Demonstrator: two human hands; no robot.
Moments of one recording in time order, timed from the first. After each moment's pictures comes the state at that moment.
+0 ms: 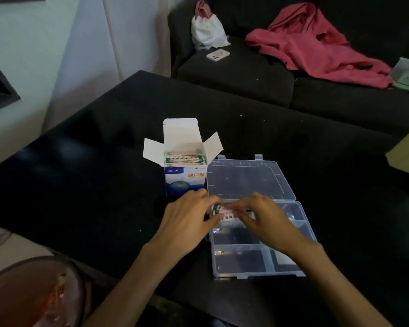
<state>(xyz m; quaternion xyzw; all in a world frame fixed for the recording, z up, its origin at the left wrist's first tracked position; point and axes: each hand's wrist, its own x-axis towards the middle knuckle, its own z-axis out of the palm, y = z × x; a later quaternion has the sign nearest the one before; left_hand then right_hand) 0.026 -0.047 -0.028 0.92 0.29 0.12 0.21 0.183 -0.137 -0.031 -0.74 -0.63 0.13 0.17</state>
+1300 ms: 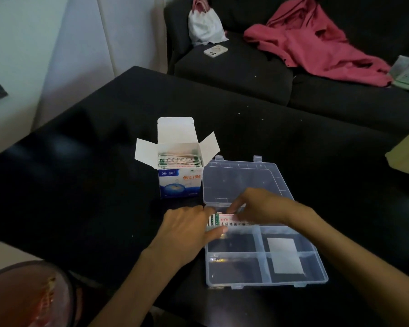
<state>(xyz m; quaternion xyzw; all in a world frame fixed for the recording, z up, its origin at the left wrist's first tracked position) 0.034 -0.045 -0.040 0.95 0.29 -0.02 0.14 0.196 -0.094 0.000 -0.76 -0.56 0.32 -0.08</state>
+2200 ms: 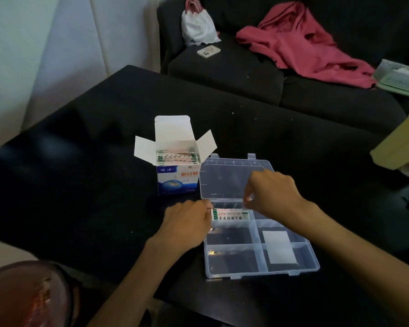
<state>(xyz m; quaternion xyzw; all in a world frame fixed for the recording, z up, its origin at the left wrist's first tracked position) 0.040 -0.045 -0.027 0.90 0.34 -0.07 0.25 0.189 -0.110 0.017 -0.84 -0.53 0.04 -0.09</state>
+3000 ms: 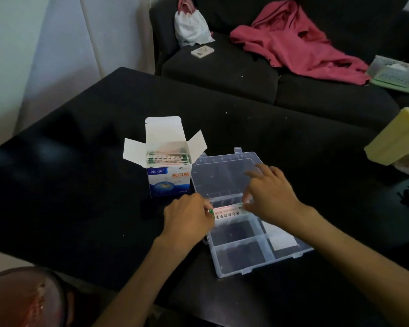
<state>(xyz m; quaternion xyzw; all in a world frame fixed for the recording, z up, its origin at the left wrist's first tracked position) 0.059 -0.051 -0.030 0.87 0.41 0.01 0.27 0.205 -0.127 0.005 -0.82 -0.56 0.01 -0.10</state>
